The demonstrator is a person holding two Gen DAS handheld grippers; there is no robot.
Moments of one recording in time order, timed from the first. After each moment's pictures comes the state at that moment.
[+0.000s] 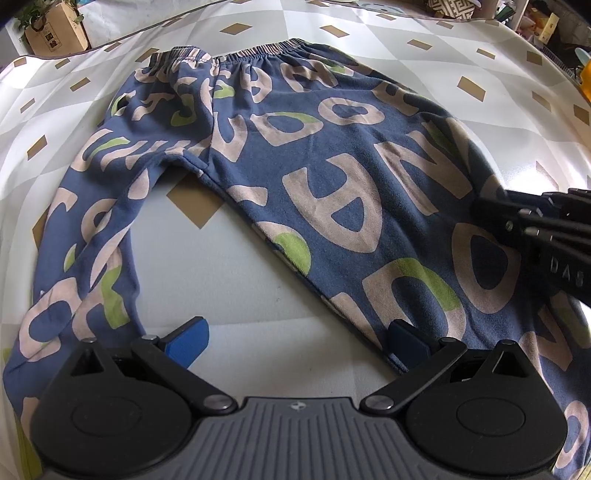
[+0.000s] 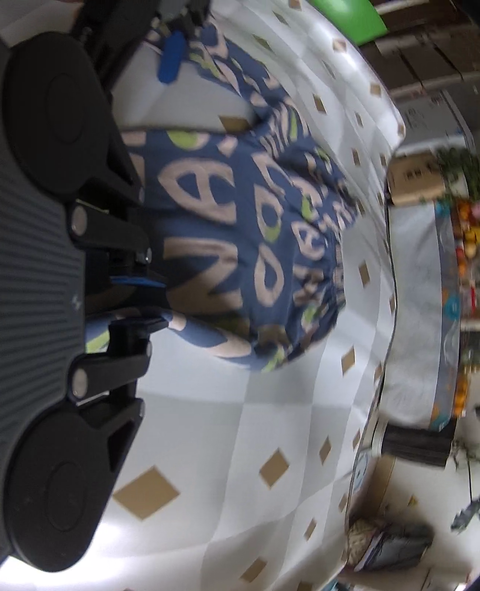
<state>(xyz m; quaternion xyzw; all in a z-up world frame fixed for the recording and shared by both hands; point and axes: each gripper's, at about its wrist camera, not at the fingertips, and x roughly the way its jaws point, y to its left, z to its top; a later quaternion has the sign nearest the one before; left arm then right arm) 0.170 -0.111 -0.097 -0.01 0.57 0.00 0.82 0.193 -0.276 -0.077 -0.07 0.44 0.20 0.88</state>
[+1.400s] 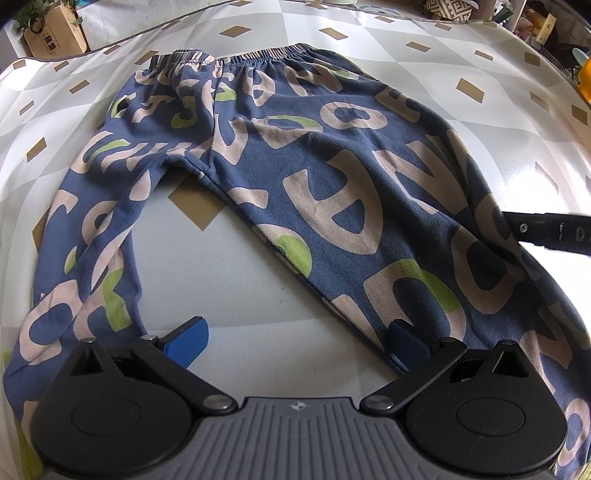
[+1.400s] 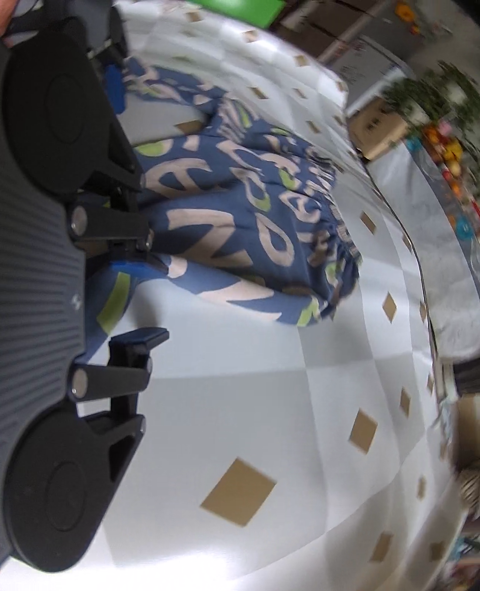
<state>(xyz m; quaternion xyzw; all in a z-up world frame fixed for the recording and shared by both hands) 0.171 -0.107 -0.097 -0.01 0.57 -0.01 0.82 0.206 -0.317 -0.085 0.10 0.51 0.15 0.84</state>
